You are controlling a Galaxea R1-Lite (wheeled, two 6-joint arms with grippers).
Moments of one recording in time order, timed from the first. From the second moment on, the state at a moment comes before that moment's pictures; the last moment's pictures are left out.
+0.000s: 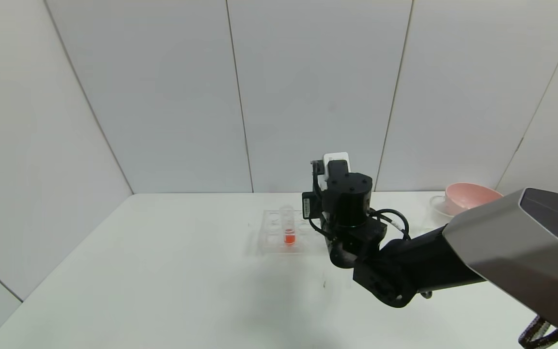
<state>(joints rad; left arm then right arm) 0.00 0.00 0.00 0.00 0.00 0.00 0.73 2.26 -1.31 -0.93 -0.66 0.01</state>
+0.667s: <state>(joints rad) 0.00 0.00 0.00 0.00 0.00 0.00 0.56 1.92 -0.98 -0.84 -0.15 -0.03</state>
